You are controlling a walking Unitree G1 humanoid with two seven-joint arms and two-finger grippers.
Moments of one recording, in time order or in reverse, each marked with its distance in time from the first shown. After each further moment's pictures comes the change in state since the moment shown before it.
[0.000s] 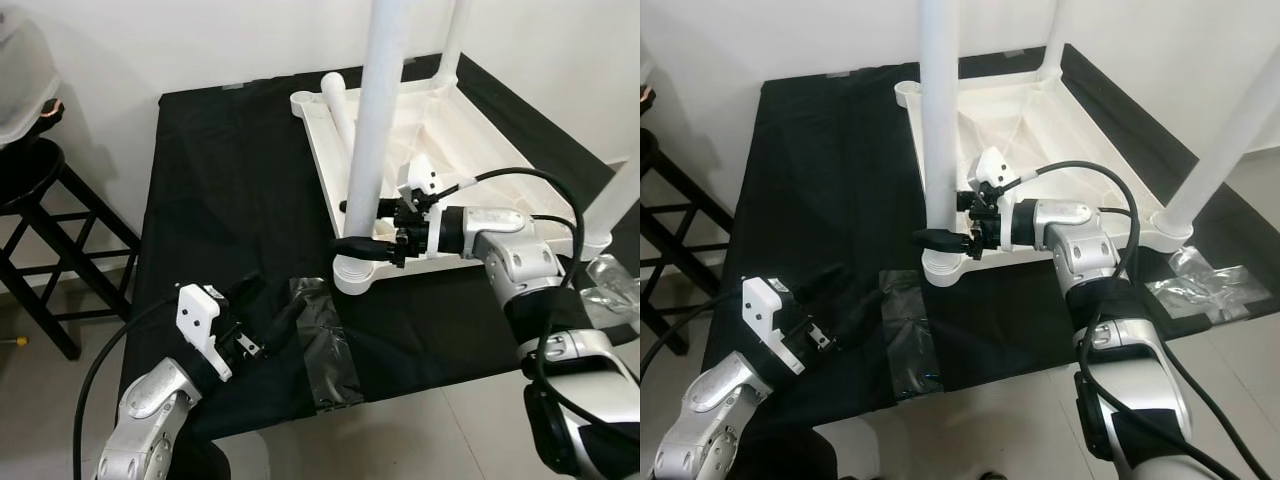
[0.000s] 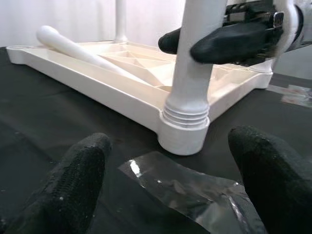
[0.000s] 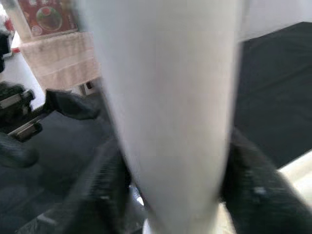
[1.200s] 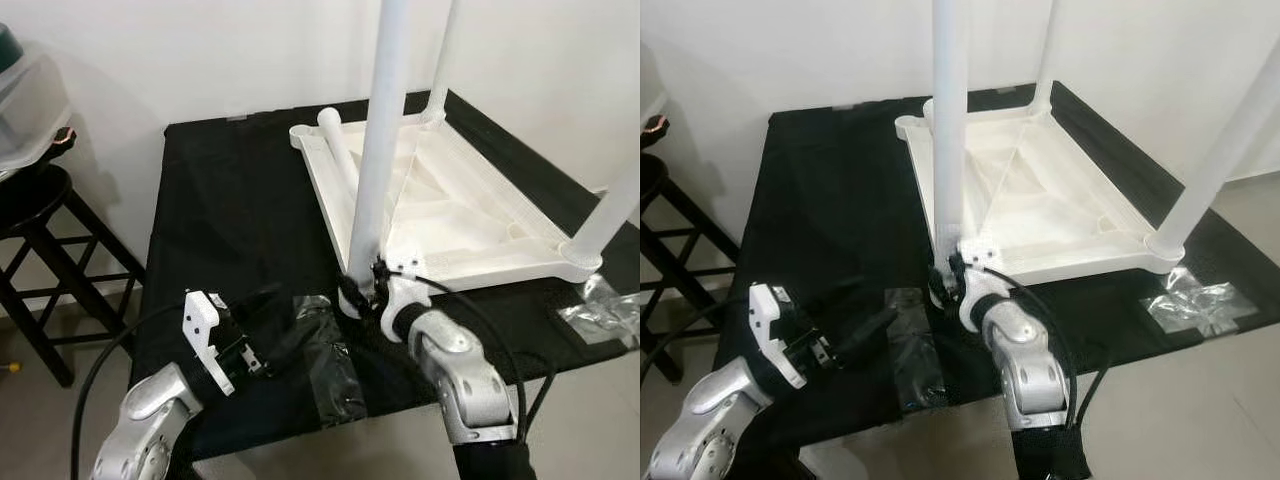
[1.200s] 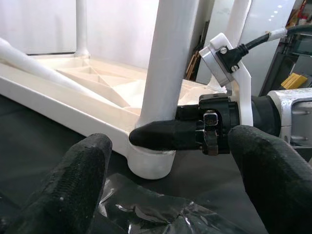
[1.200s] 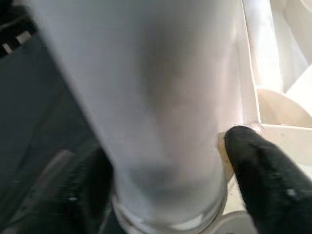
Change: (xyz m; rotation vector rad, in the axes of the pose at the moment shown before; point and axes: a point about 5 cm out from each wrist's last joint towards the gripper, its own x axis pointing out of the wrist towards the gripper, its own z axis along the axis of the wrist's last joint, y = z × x) left arm 0.005 -0.003 0.003 -0.093 -0.028 -0.143; right arm 0.029 0.073 -0.062 0.232 0.073 -0.798
